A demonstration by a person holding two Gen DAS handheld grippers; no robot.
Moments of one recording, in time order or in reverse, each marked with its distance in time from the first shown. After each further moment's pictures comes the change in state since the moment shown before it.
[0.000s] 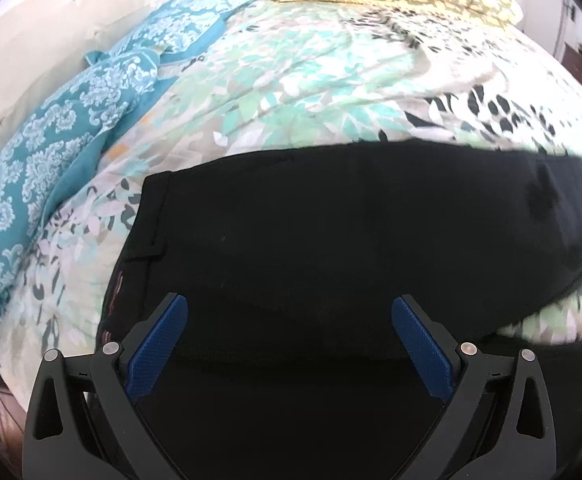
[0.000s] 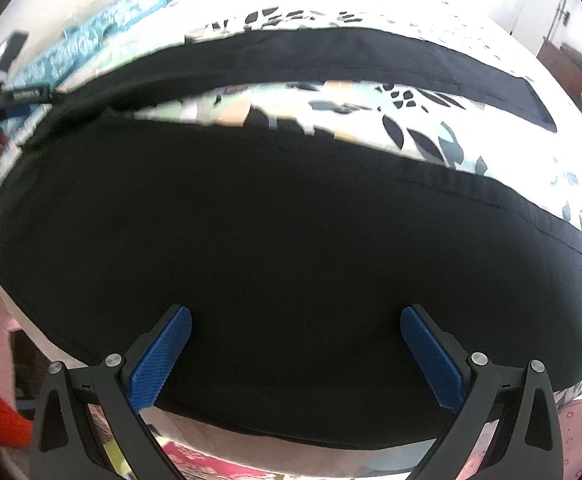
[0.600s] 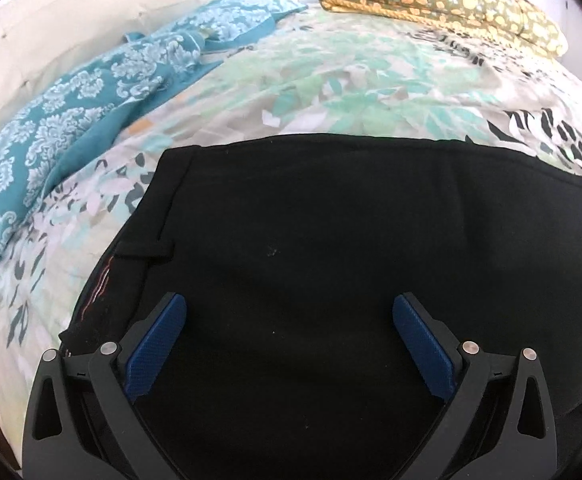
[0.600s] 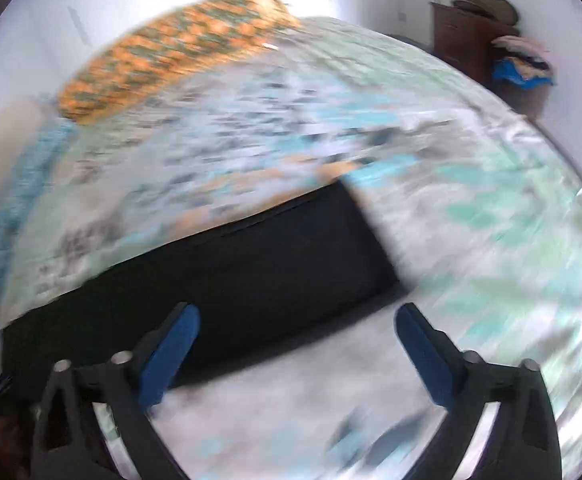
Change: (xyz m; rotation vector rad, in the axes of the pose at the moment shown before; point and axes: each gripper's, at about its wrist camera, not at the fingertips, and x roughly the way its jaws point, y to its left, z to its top) left arm 0.073 0.025 -0.023 -0.114 -0.105 0.101; right arm 0.020 -0.334 0.233 0.338 -0.149 -0.159
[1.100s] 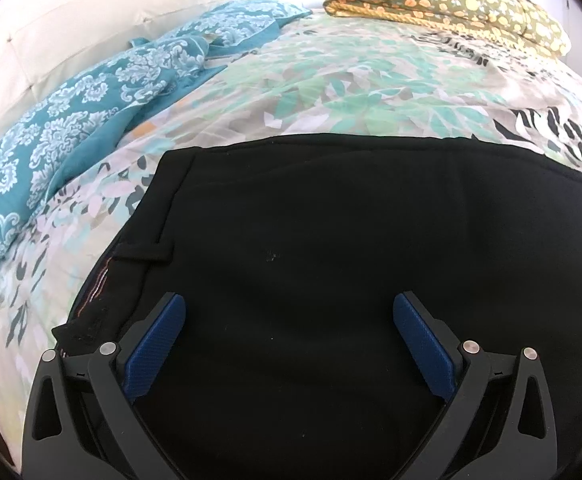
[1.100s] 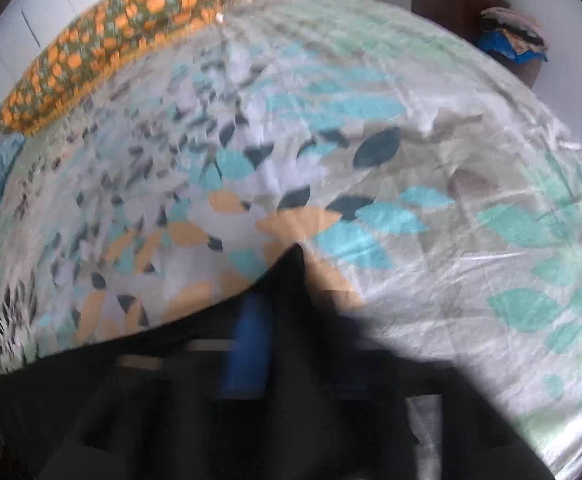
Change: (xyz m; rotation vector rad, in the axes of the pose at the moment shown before) left arm 0.007 -0.001 -0.001 0.002 -0.025 0.028; right arm 0.079 -0.007 0.052 0.091 0.033 0.028
